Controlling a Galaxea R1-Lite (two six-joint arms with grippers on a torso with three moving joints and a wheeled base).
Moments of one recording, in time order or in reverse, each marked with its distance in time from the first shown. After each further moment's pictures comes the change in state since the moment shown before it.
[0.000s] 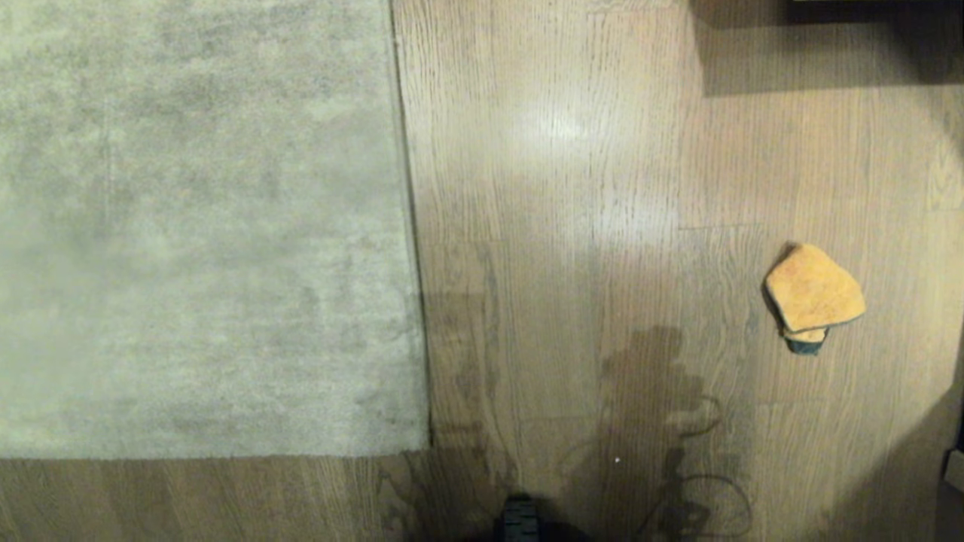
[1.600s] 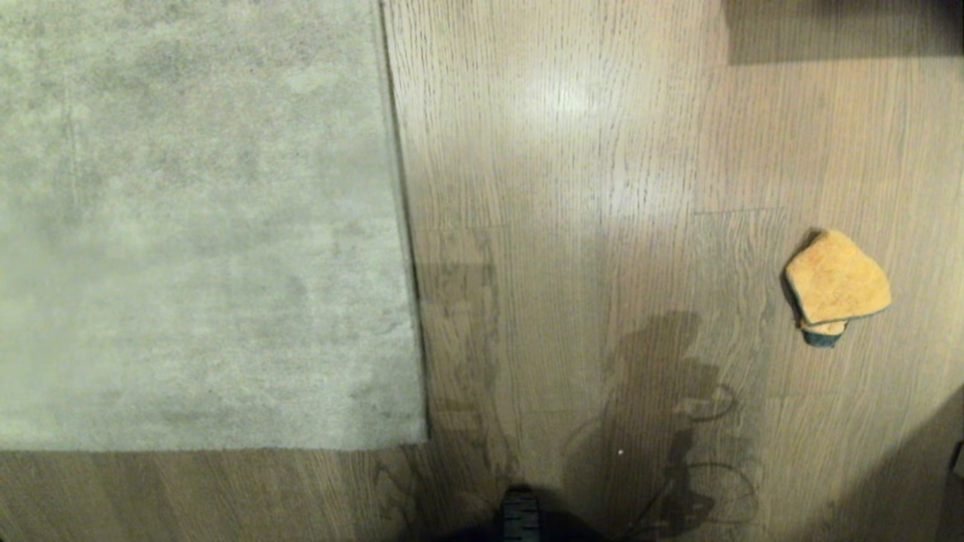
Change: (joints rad) left arm 0.001 0.000 0.003 -0.004 0.008 0.000; right arm 0.000 0.000 0.000 0.000 0.000 0.000
